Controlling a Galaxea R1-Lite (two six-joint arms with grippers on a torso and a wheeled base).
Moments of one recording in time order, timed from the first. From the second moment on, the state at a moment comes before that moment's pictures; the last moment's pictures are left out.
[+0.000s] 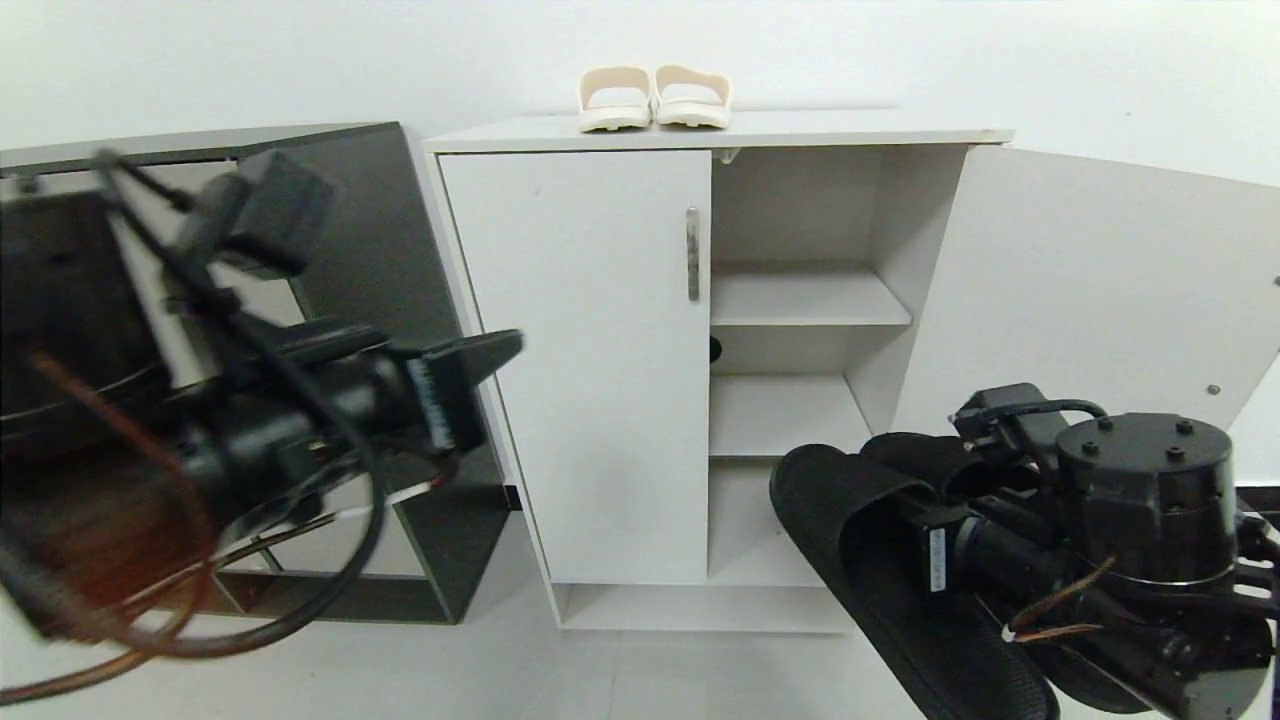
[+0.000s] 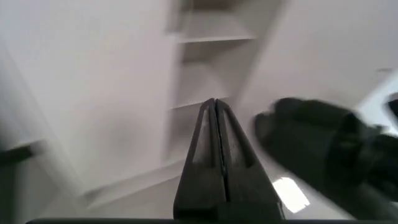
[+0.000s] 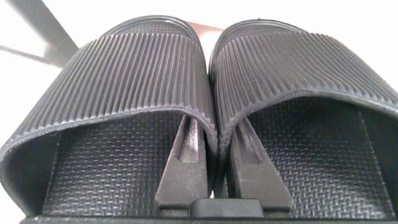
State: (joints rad) left arm -0.62 1.28 -0.75 -0.47 0.16 -0.17; right arm 0.74 1.56 -0.59 -0.60 -0.48 0.19
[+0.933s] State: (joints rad) left arm -0.01 0.03 -0.03 0.00 -0.01 0.01; right arm 0.74 1.70 -0.60 -0.70 -0.49 0.19
